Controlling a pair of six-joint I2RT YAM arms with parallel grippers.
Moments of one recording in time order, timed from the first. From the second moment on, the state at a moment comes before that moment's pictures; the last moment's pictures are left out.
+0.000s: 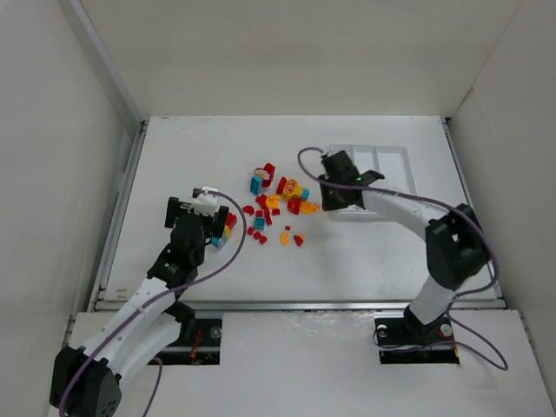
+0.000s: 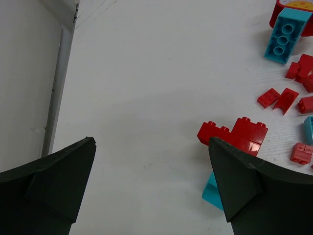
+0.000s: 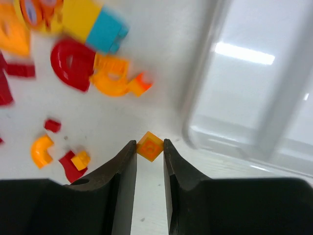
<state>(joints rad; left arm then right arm) -0.44 0.72 0.37 0.06 -0.49 0.20 0.59 1.73 1.22 -0.49 0.14 0.31</state>
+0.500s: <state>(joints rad) -0.52 0.81 0.45 -0.09 -0.22 0.39 -0.06 1.66 1.24 -0.46 0.13 0.42</state>
